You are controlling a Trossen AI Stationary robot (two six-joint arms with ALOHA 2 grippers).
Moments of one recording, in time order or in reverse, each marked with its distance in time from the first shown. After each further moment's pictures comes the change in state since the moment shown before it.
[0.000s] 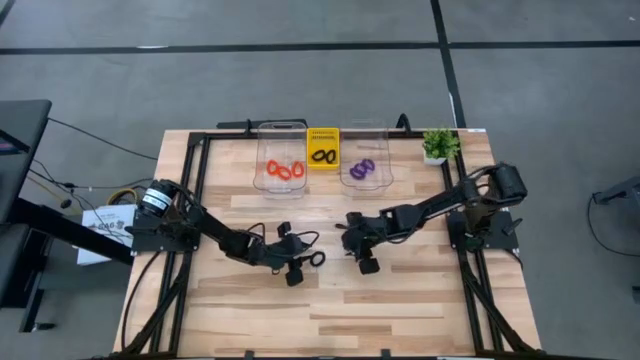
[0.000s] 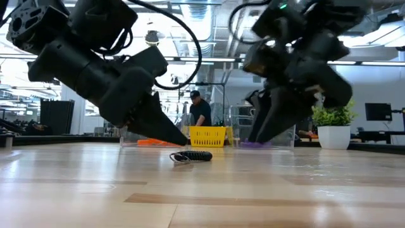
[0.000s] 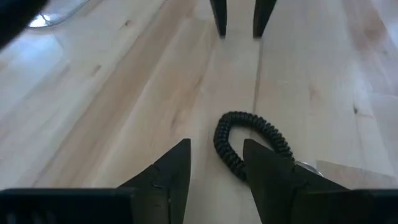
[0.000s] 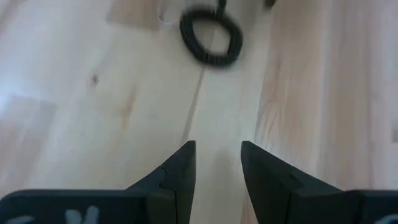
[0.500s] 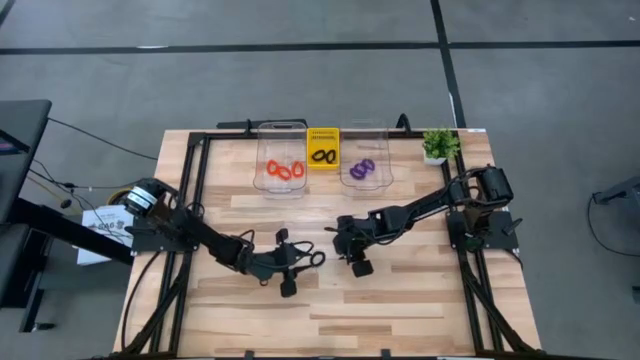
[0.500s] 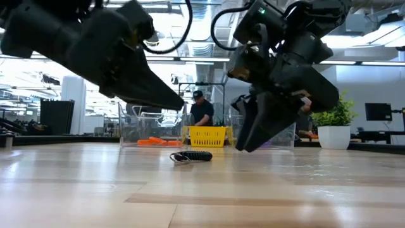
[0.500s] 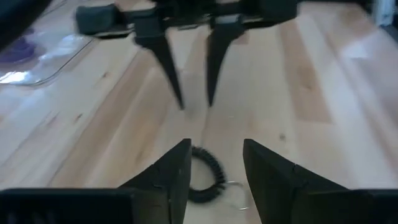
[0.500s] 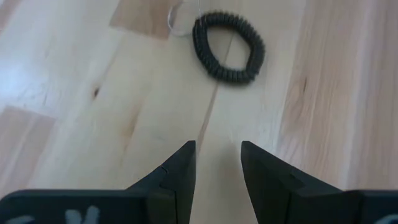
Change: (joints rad) left arm -0.108 -0.104 0.000 0.016 -0.074 0.062; right arm -0.011 0.103 0.113 -0.050 -0.055 -0.043
